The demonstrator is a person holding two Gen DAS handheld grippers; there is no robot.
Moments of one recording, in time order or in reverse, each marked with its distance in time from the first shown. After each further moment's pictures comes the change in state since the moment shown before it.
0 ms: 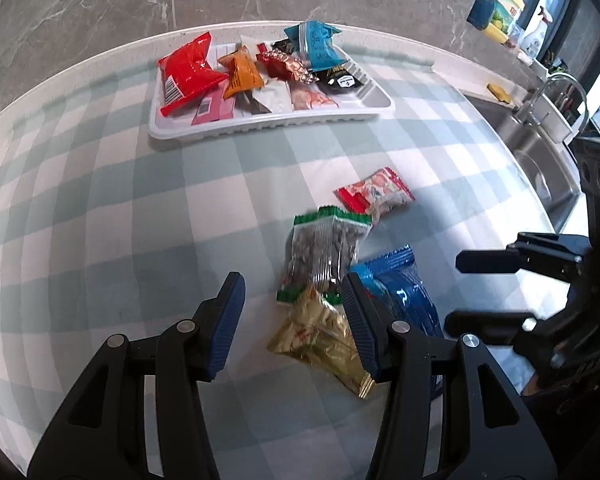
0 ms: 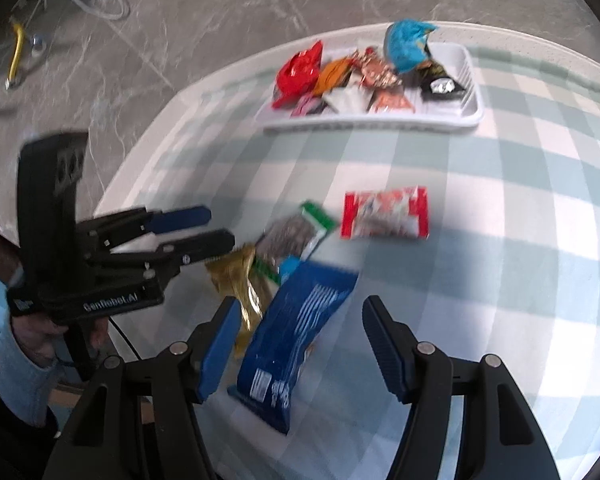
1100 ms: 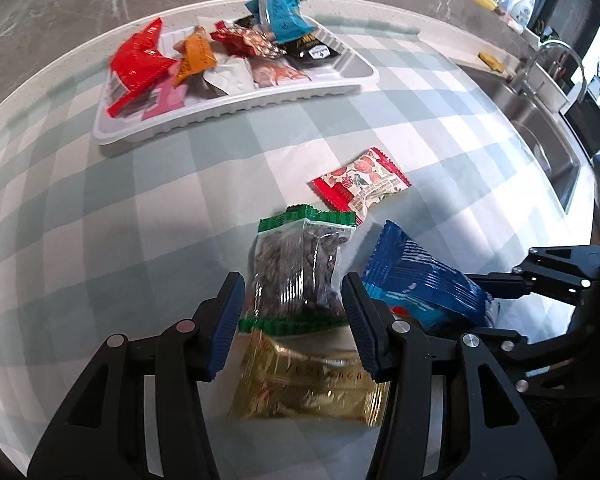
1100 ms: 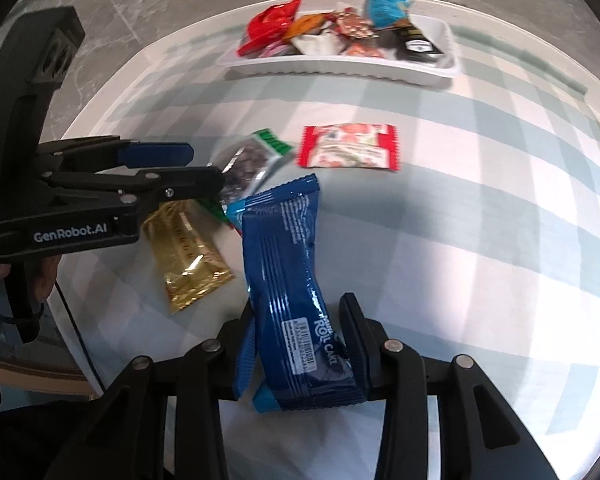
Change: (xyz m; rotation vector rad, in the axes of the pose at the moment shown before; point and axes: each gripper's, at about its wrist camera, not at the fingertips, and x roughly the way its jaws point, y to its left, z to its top) left arm 0.054 -0.018 0.022 0.104 0.076 -0.023; right arm 0.019 -0.011 -0.033 -0.032 0.065 -0.189
